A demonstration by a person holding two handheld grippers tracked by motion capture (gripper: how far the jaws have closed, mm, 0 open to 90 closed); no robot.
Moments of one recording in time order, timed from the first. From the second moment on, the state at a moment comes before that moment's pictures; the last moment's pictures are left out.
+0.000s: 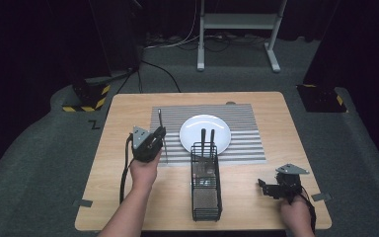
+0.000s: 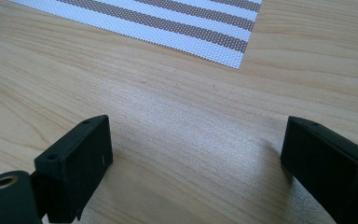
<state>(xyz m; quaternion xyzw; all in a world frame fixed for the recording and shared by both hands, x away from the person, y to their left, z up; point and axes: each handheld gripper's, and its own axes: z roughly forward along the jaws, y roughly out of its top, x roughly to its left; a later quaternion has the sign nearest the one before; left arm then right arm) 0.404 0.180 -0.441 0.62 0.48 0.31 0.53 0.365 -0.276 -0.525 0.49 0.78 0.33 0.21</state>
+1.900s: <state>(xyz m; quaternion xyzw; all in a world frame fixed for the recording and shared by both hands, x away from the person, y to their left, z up) 0.441 0.165 -0.453 0.61 0.53 0.31 0.51 0.364 -0.276 -0.525 0.48 0.78 0.33 0.21</state>
